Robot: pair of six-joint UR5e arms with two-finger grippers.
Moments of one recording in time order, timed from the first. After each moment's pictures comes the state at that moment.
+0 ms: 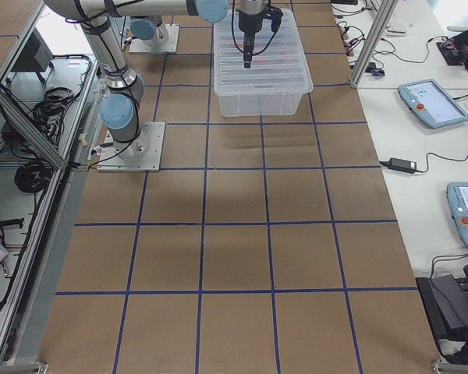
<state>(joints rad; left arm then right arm) -1.56 -1.60 -1.60 -1.52 1.56 0.04 1.55 -1.60 1.57 -1.54 -1.58 0.08</state>
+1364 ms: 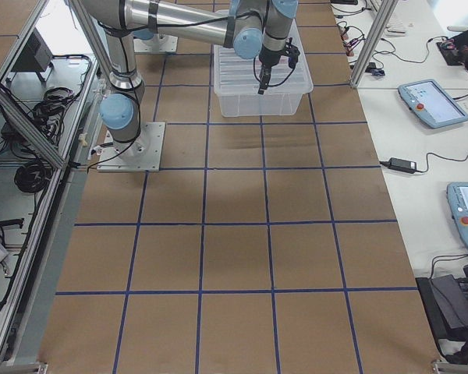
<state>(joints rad) -1.56 -1.60 -1.60 -1.52 1.55 0.04 1.53 -1.35 1.57 -1.66 -1.58 0.08</state>
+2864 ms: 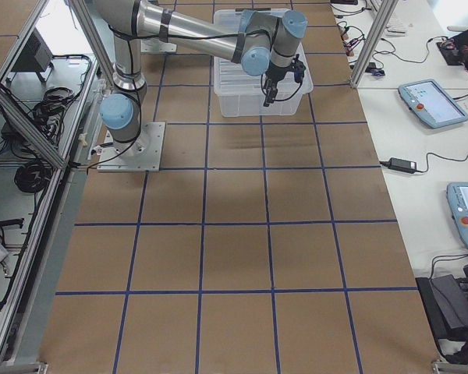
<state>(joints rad) -1.56 -1.60 -1.60 -1.52 1.55 0.04 1.48 -1.30 1.57 -1.66 -1.56 -0.04</state>
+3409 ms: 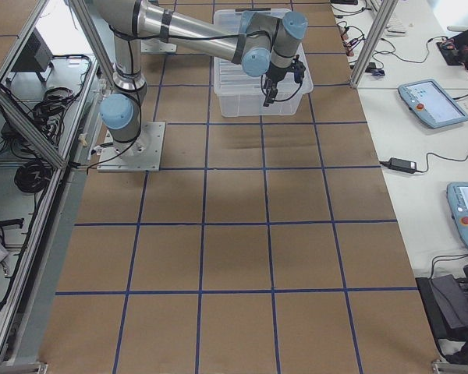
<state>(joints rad) -1.56 -1.60 -1.58 -1.52 1.56 0.04 1.48 -1.30 1.57 -1.67 -1.55 -0.04</state>
